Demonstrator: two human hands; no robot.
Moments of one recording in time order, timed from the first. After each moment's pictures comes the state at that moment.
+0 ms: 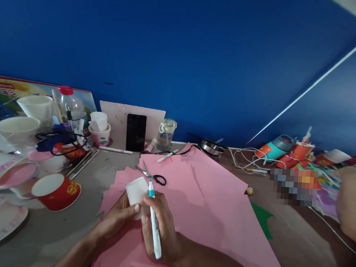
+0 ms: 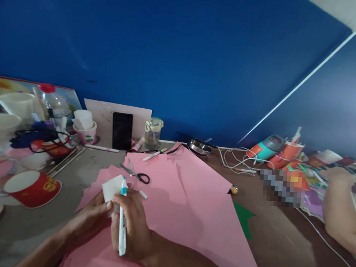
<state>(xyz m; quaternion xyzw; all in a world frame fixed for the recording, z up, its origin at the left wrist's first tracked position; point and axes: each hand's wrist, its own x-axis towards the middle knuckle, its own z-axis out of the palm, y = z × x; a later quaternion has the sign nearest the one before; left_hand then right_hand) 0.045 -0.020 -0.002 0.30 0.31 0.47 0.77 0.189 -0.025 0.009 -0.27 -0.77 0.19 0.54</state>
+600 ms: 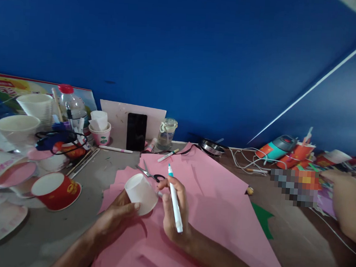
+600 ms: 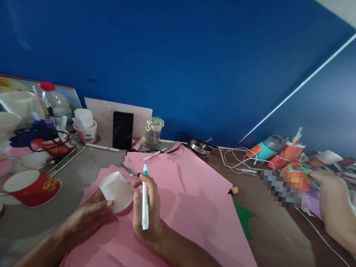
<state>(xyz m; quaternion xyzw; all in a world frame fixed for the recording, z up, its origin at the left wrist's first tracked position) 0.041 -0.016 0.007 0.30 0.30 0.49 0.76 0.203 -0.006 0.007 -0.35 -0.65 0.31 0.60</state>
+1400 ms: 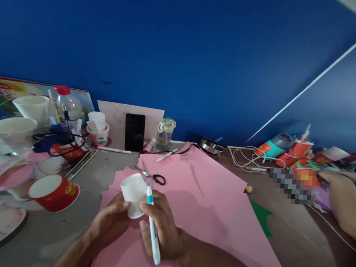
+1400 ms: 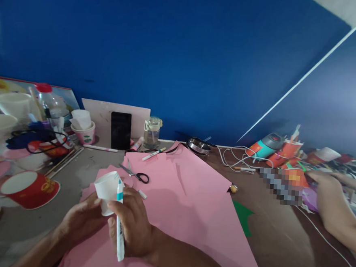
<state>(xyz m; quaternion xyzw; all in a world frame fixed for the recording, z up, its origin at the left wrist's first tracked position) 0.033 -0.016 -0.008 0.22 0.23 0.52 0.79 0.193 -0.017 0.011 -0.21 -0.80 0.10 0.55</state>
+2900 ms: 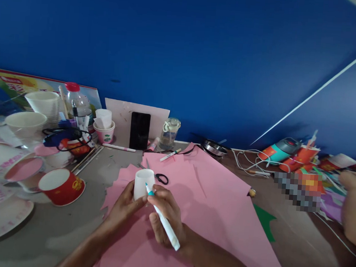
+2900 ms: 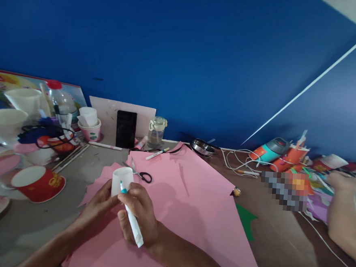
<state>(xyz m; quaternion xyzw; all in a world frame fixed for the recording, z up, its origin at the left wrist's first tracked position) 0.049 -0.016 0.005 0.41 0.48 0.51 0.58 0.199 -0.006 0.006 -0.21 -0.79 0.16 0.55</state>
